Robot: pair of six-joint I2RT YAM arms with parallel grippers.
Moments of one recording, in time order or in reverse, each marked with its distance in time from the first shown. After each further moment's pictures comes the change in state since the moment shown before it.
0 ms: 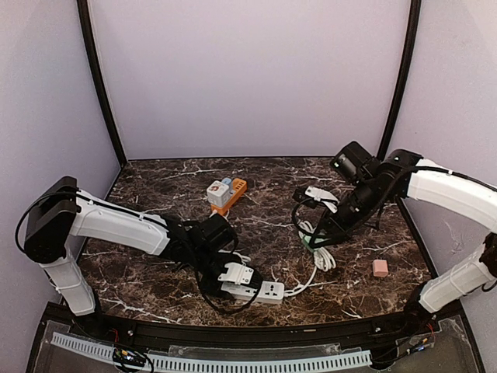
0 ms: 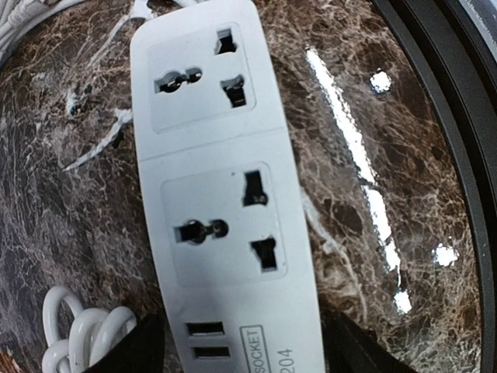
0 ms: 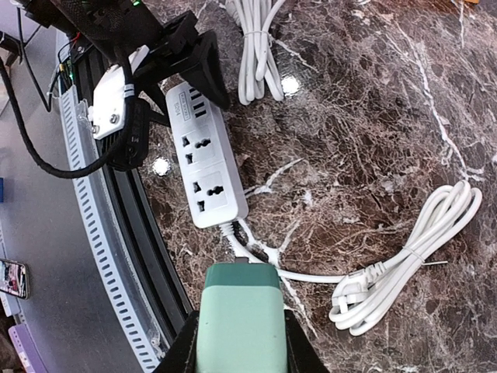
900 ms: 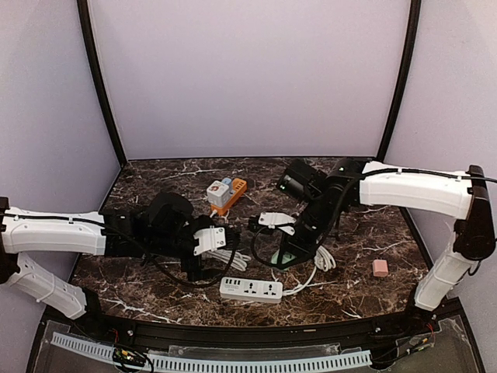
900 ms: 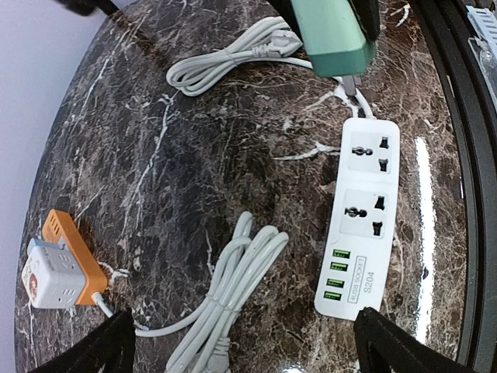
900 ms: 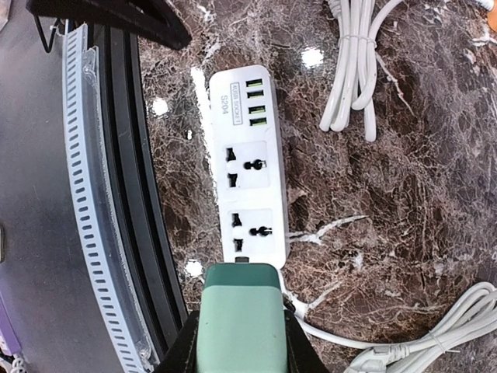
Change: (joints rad) left arm 0.017 -0.438 -0.150 0.085 -0.205 -0.296; right arm 0.245 0.278 0.173 0.007 0.078 -0.060
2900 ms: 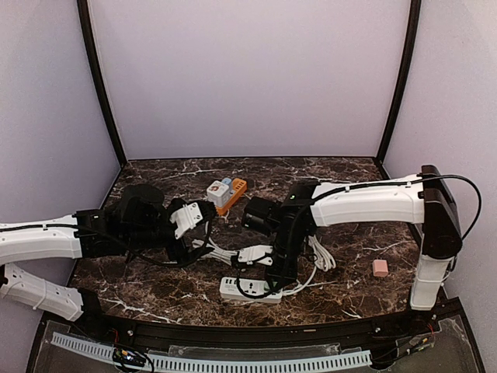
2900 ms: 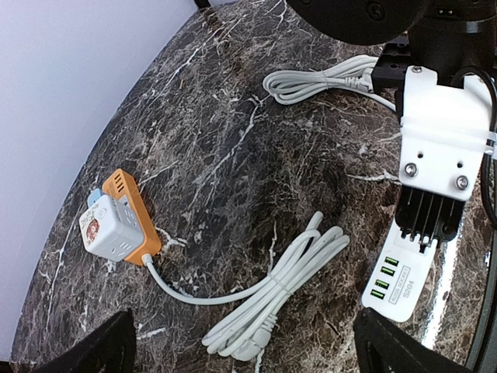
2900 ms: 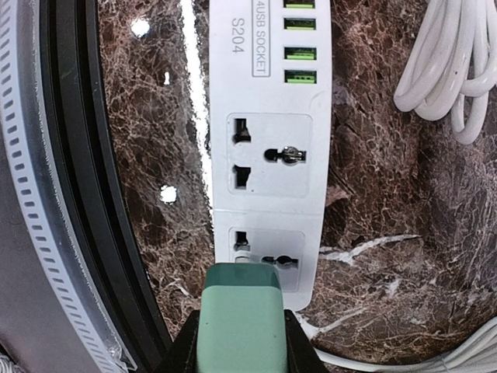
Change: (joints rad) left arm 0.055 -0.205 -0.066 0.029 -0.141 -0.164; right arm 0.142 0.258 0.105 -0.083 0.161 -0.037
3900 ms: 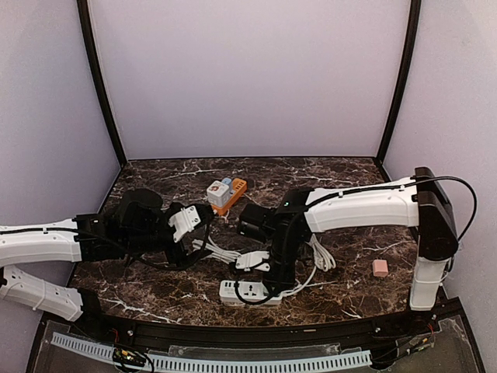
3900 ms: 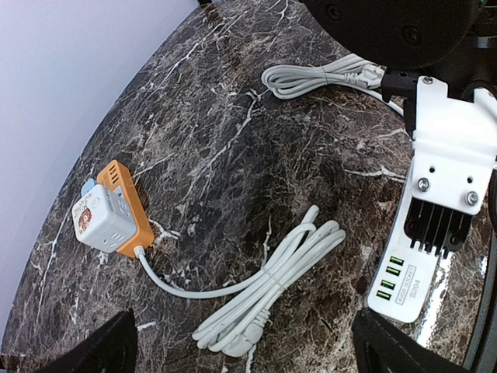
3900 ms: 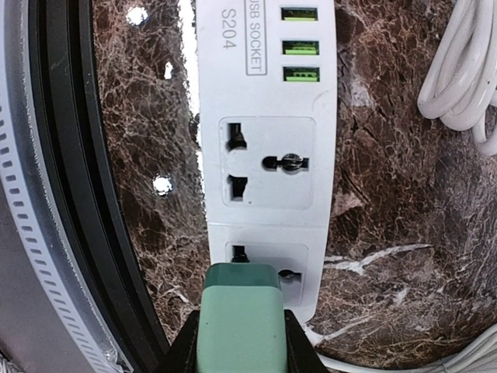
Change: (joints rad) left arm 0.000 -0.014 -0.042 0.025 0.001 -0.030; right arm 0.028 0.028 0.003 0.001 0.033 0.005
